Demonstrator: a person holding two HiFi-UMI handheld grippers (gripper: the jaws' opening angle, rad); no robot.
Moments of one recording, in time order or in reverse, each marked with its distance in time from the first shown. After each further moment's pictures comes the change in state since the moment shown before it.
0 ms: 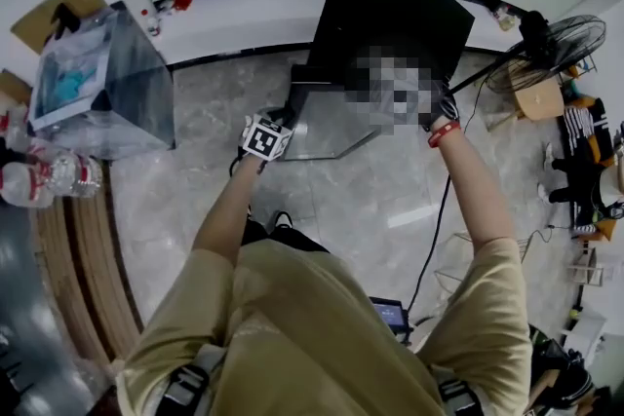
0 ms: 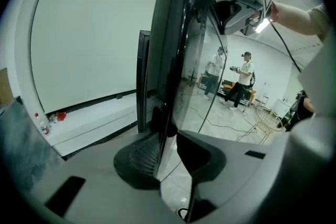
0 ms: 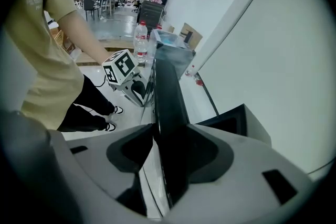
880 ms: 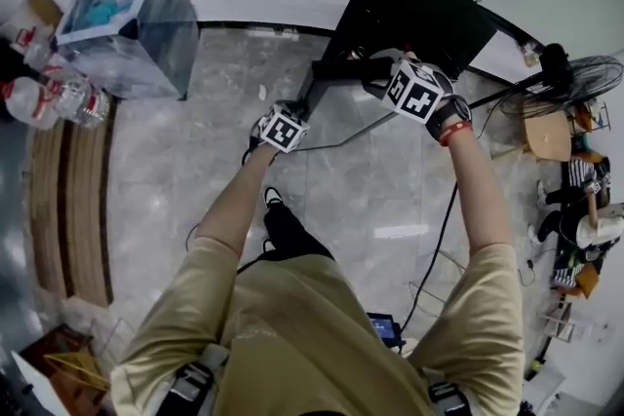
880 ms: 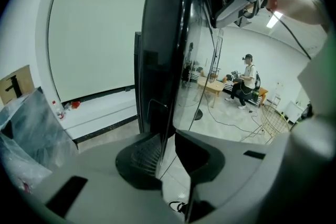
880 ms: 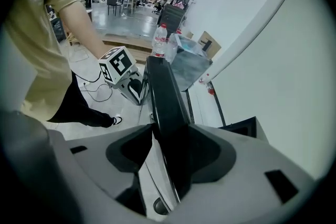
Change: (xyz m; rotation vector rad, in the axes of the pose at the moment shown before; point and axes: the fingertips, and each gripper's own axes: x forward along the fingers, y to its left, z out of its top) left arm -0.048 -0.097 -0.052 -0.045 0.044 0.159; right arm -0.040 0.083 -0.014 -0.177 -0.047 0.059
